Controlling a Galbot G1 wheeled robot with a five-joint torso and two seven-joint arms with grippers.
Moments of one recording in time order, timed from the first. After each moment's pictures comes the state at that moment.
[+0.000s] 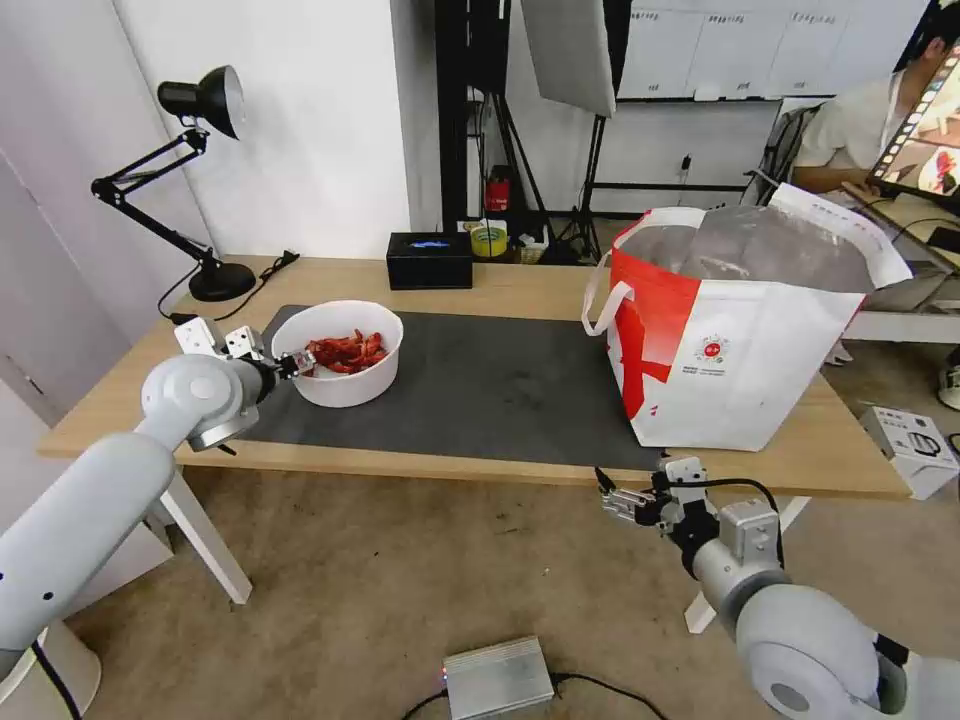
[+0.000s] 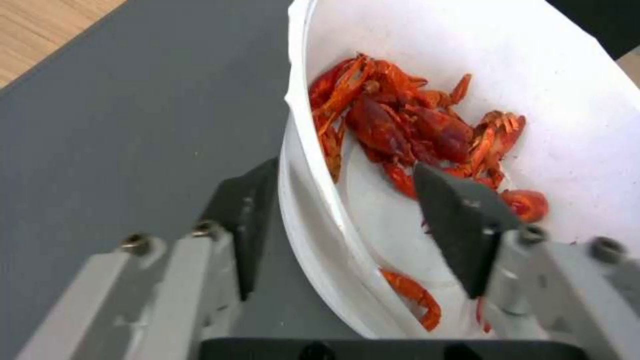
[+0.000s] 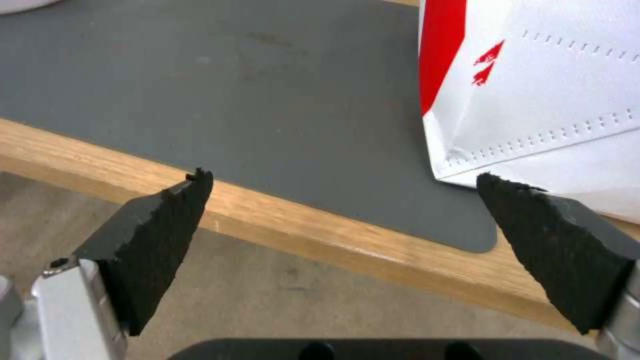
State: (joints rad) left arm 0.55 -0.73 -0.04 -1.66 -1.68 0.46 -0.79; right arm -1.25 0.50 0.03 2.28 0.91 -0.22 0.65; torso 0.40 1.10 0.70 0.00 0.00
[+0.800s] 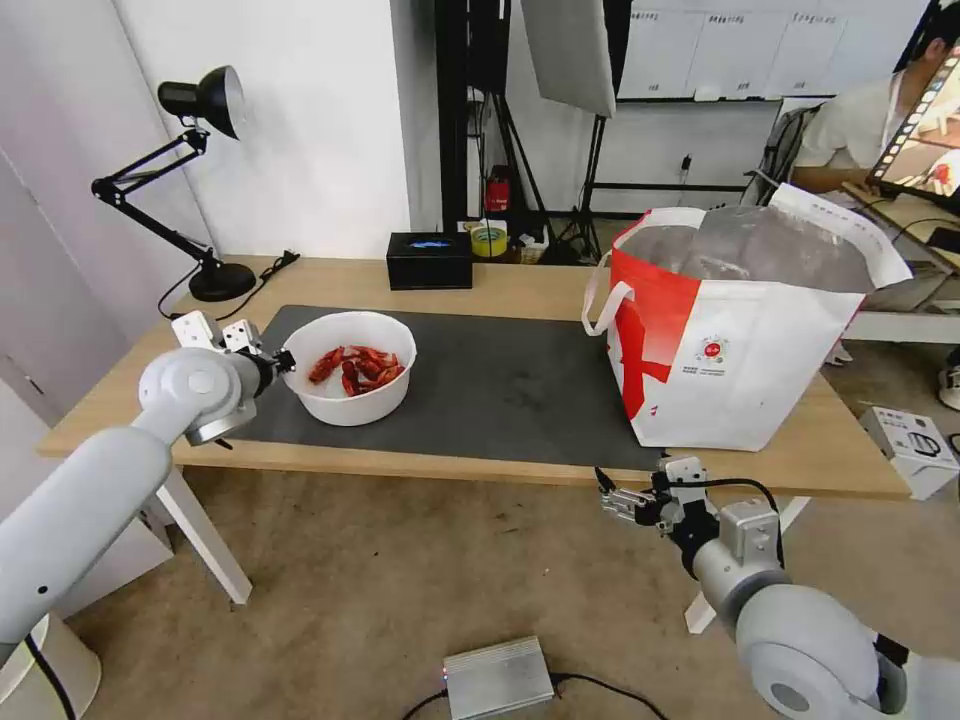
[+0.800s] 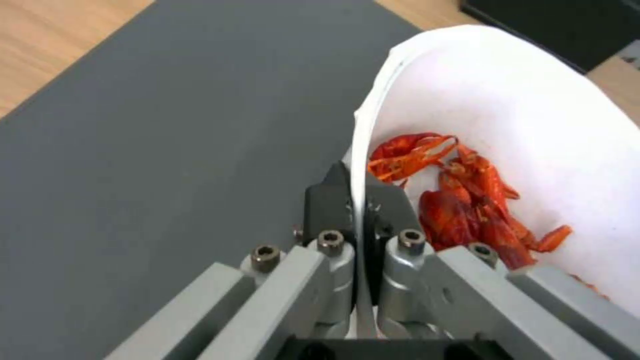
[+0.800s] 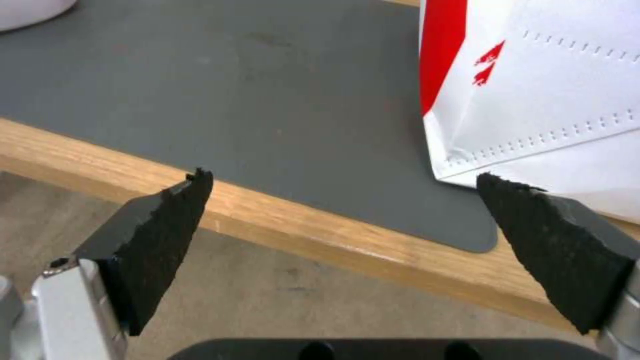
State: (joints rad) left arm 0.52 -0.72 -0.01 -1.68 -1.67 0.45 -0.80; right arm -1.25 0.50 0.03 2.28 0.91 -0.22 0.65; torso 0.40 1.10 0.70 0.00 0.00
